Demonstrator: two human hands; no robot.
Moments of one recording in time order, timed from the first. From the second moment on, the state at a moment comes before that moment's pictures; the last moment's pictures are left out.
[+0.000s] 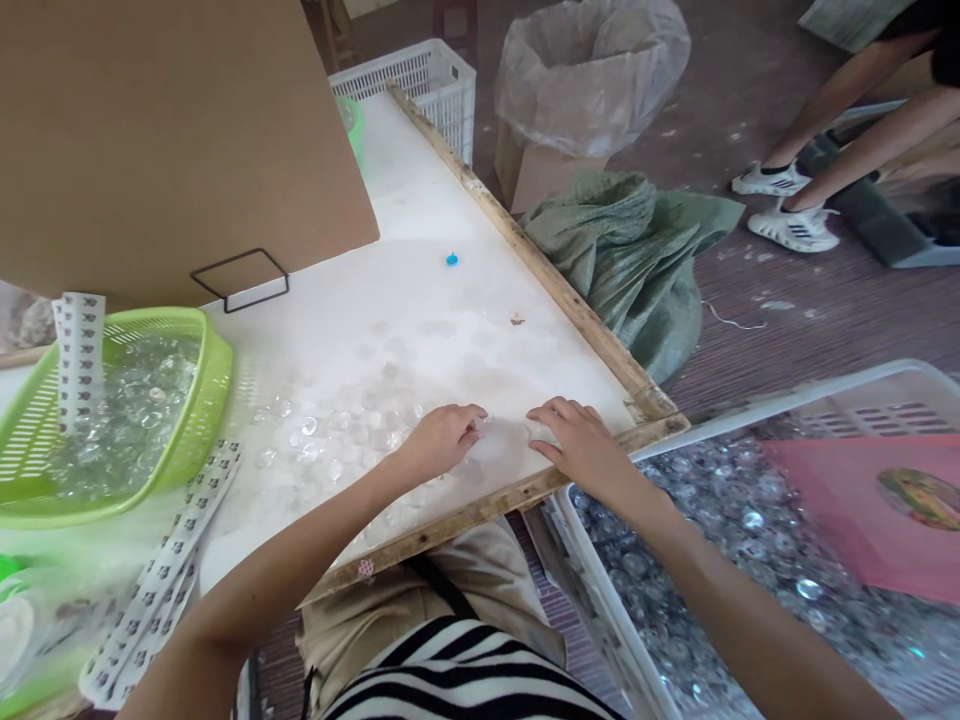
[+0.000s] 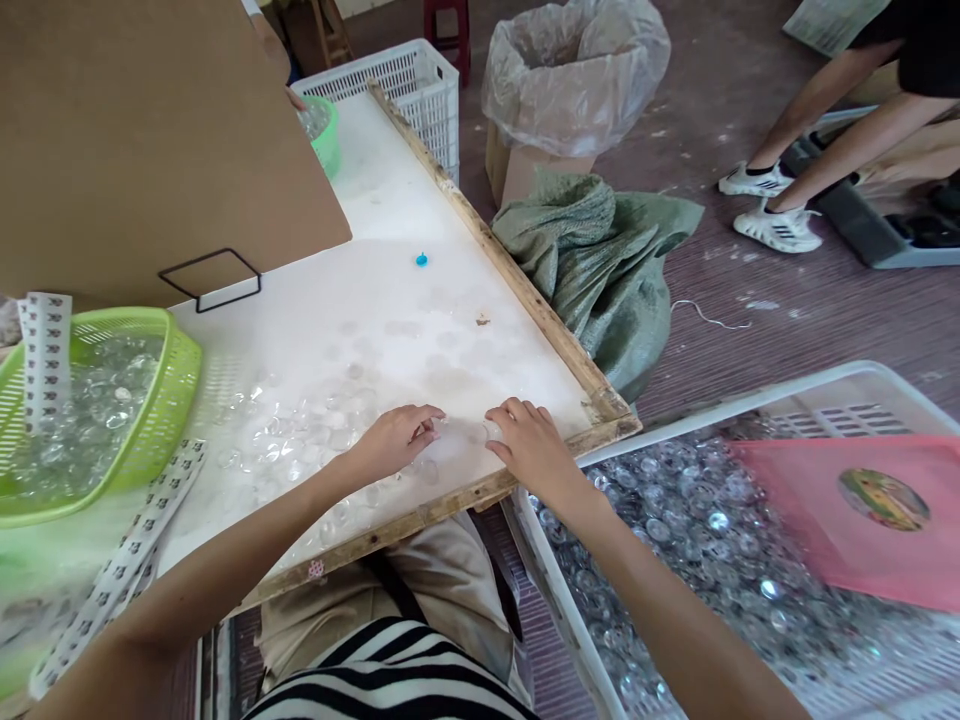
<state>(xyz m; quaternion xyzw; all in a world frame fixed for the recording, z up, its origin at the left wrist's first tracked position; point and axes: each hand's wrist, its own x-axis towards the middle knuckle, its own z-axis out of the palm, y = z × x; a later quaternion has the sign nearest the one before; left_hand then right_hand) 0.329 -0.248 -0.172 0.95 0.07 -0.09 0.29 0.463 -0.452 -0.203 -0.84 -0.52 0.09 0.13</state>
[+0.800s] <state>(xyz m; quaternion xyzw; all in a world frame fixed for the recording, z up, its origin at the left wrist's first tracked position) 0.356 -0.273 -0.183 0.98 -0.01 -0.05 0.21 0.488 -0.486 -0.200 -0.87 -0.46 0.03 0.17</state>
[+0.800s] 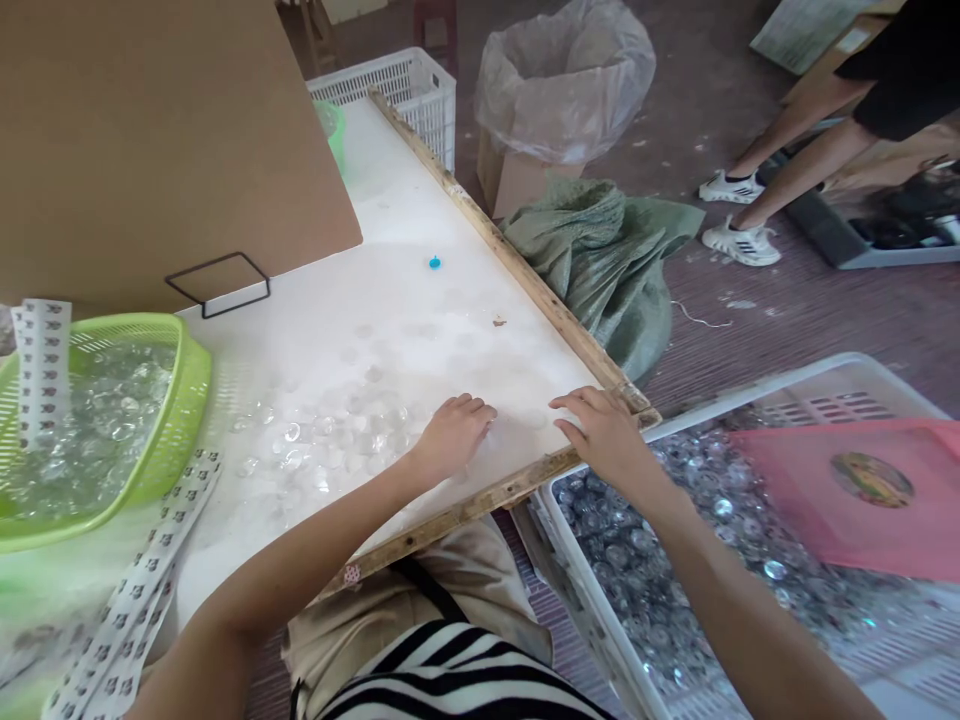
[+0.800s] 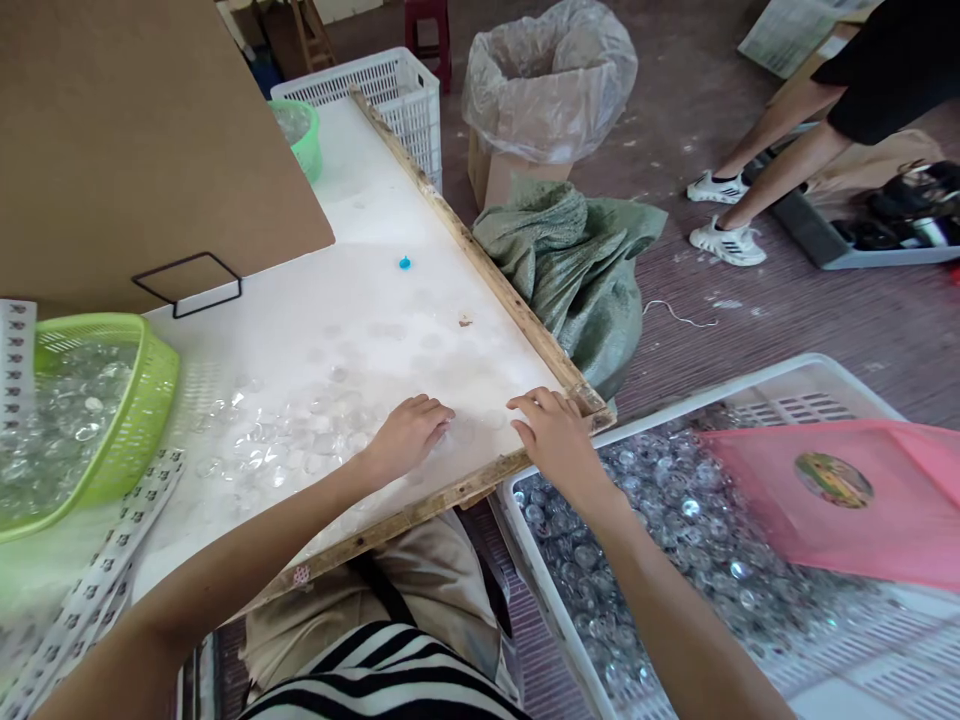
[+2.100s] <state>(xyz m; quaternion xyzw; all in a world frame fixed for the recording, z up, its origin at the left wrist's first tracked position) 0.326 -0.261 -0.191 0.97 -0.08 0.03 0.22 0.473 -0.467 -0.192 -0.82 -0.47 0.06 0.33</state>
